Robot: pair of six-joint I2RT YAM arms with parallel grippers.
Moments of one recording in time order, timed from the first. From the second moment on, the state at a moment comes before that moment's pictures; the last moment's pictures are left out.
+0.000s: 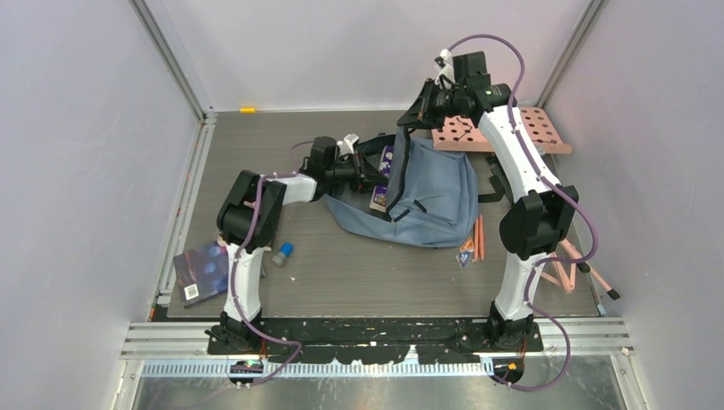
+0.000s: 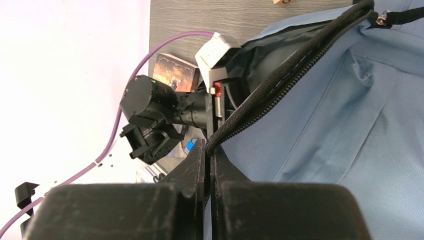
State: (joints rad) left arm -0.41 2.11 1.27 0.45 0.89 -1.14; right arm 0.23 1.93 2.04 -0.80 -0.58 0.58
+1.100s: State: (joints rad) left arm -0.39 1.94 1.44 -0.19 0.60 -0.48; right arm 0.26 1.94 1.99 -0.78 -0.52 0.48
